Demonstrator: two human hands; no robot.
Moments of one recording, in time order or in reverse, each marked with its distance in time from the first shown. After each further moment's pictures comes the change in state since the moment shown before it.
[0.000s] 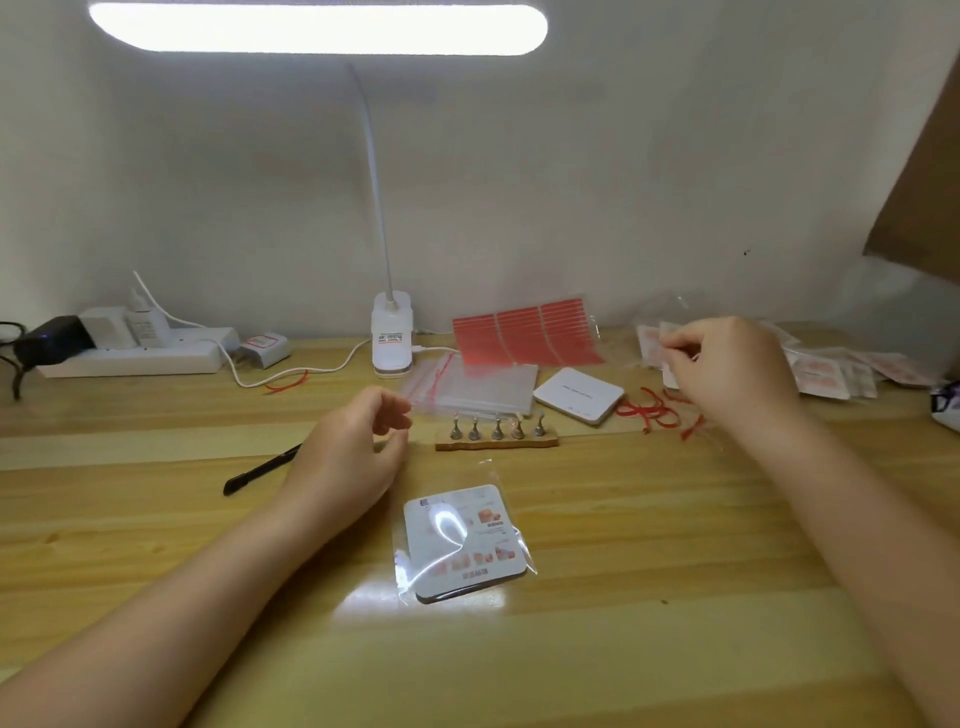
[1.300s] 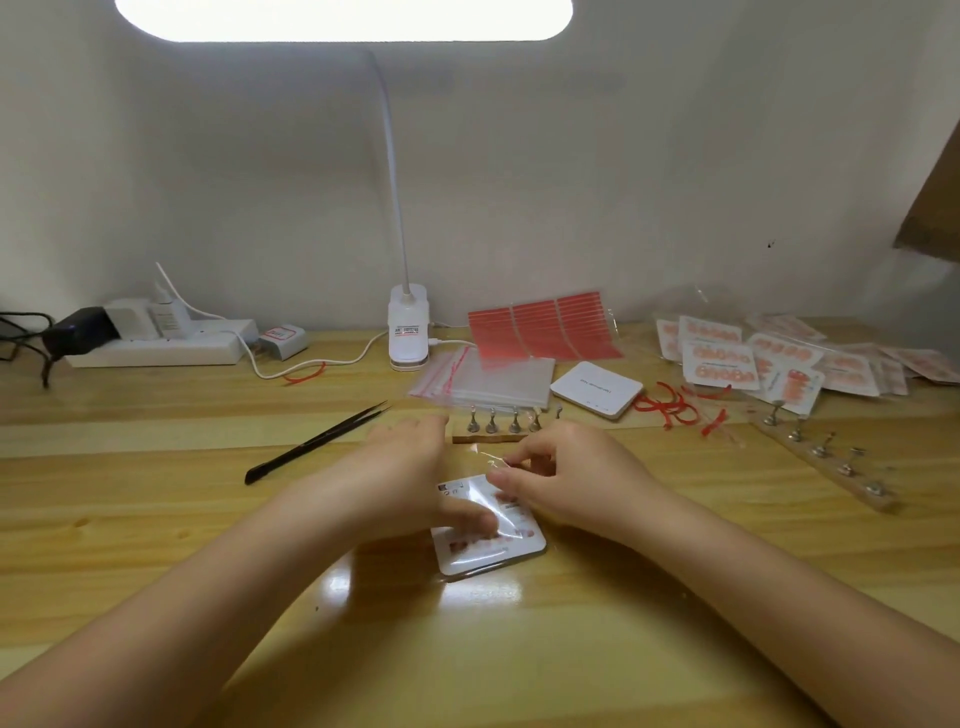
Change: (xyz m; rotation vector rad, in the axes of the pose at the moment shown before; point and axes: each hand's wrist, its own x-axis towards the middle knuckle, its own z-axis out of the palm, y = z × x) left_hand -0.011 0.046 -0.011 0.458 -0.565 -0.093; right_hand -0.078 -0.081 0.057 0.164 -0.571 -0.240
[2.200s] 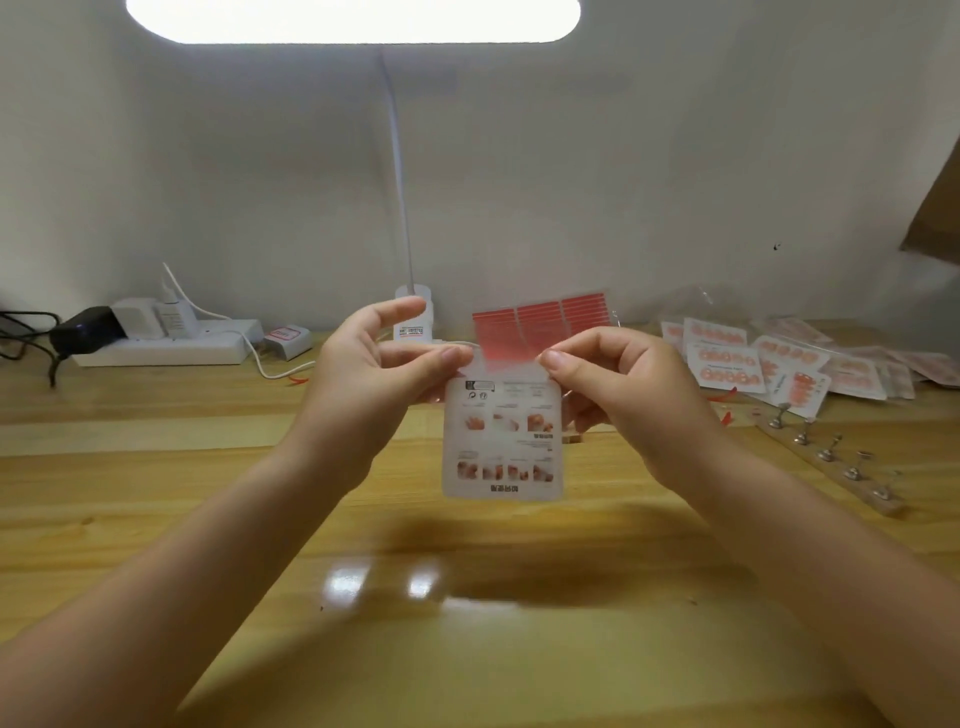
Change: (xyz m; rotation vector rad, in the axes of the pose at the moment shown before) left_hand -0.004 -0.002 -0.031 -1.337 0.463 0.232; right_hand -0.005 -0.022 -0.057 0.873 0.223 -0.017
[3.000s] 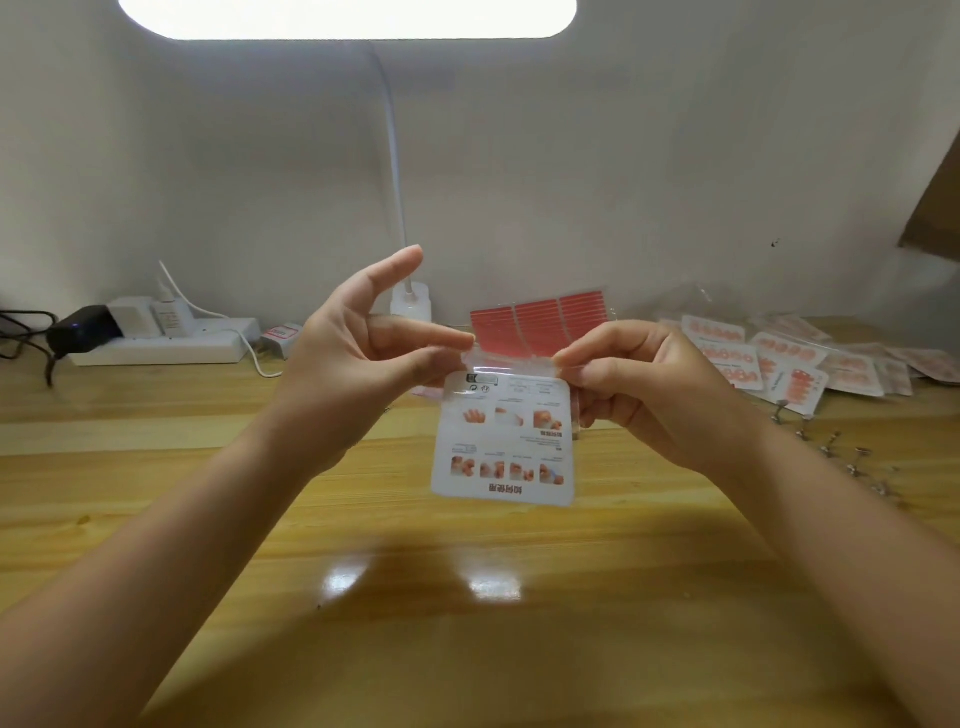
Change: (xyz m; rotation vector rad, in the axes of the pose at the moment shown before) left_hand -0.001 0.012 -0.011 0.067 -0.180 0.220; right_hand 0.009 0.003 -0.025 0.309 -0.333 -0.041
